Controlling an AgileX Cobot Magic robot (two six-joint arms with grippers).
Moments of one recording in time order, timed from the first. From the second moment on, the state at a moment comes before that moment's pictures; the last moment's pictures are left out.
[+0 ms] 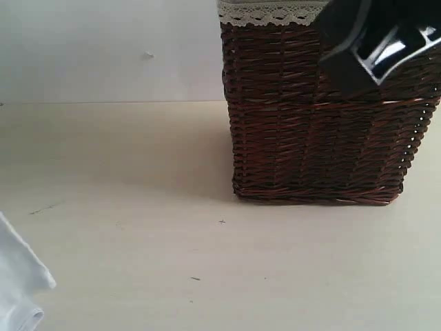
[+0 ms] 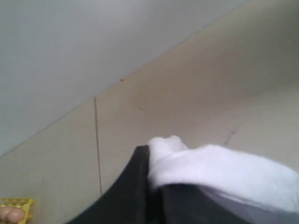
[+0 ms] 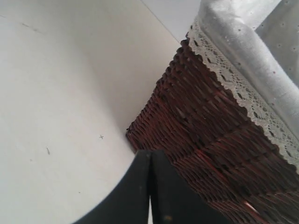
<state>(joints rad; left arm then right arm) -0.65 0.88 -1.22 0.67 1.24 -0.08 0.82 1.13 -1.31 -0.40 1.05 0.07</state>
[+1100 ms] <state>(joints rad) 0.07 2.06 -1.77 -0.11 0.49 0.28 0.82 1.03 -1.26 -0.29 1.13 0.02</state>
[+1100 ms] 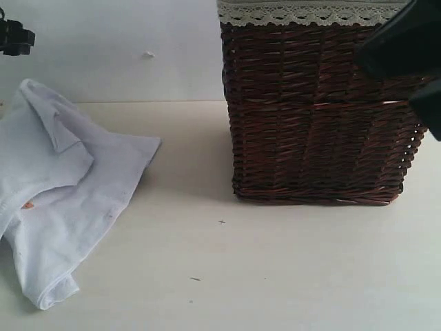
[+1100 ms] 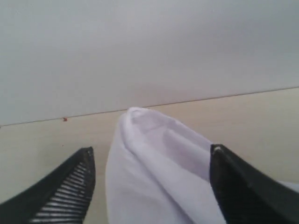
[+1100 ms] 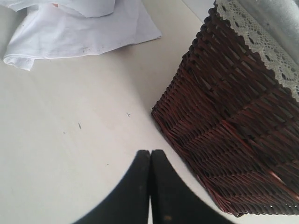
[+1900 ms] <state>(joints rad) -0.15 1.92 -1.54 -0.40 0.99 0.45 0.82 1.03 -1.26 -0.29 1.13 0.02</state>
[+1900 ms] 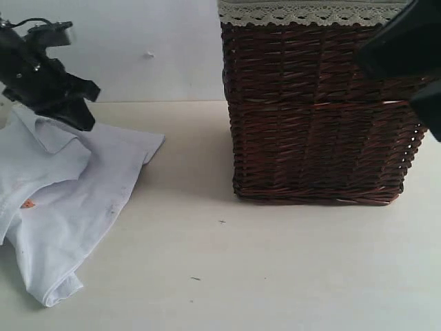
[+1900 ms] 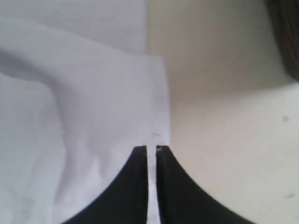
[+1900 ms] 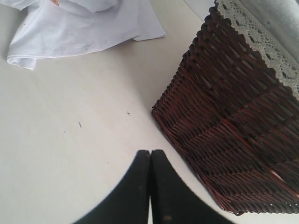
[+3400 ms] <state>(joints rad) -0.65 2.00 -1.18 -0.57 0.90 0.41 0.82 1.03 -1.26 -0.29 1.14 0.02</state>
